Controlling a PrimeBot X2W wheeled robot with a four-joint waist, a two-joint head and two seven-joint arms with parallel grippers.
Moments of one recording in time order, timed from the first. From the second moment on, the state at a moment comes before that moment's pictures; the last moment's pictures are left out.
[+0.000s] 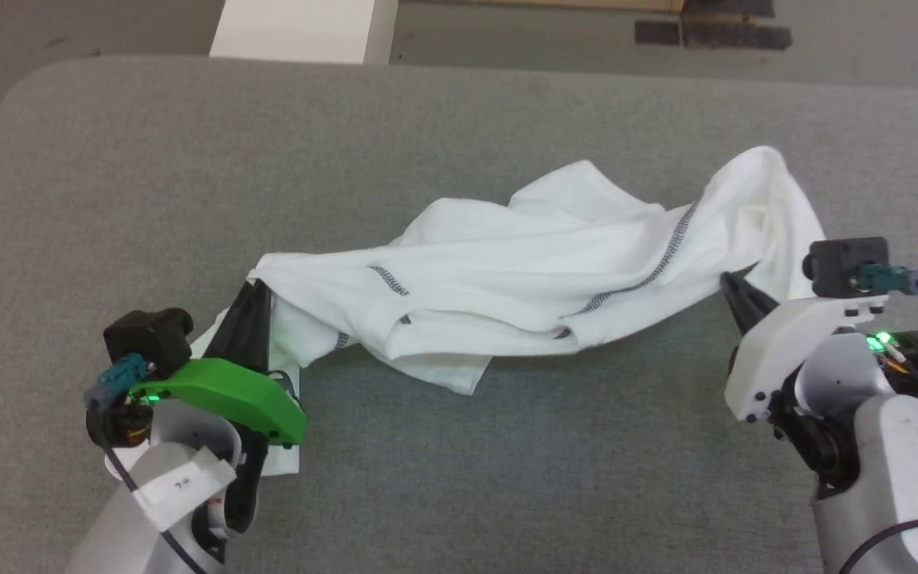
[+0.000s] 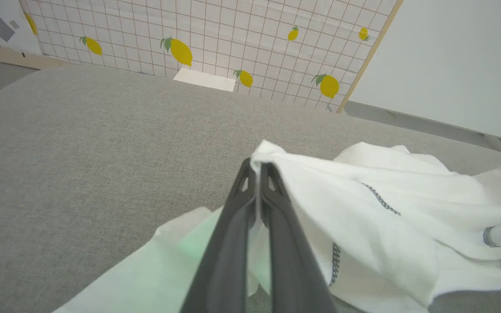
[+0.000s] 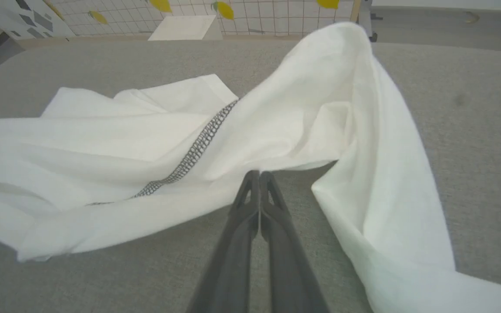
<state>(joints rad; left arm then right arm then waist) -0.29 0.34 -0.37 0.16 -0.66 0.14 -0.14 -0.31 -0.05 -0.05 0.15 0.18 0.13 0.45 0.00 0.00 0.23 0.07</state>
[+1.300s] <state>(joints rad) -1.47 0.47 -0.18 0.32 -0.63 0.09 -0.04 -1.65 -0.23 0.01 0.33 -0.11 0.13 0.31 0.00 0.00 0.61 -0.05</state>
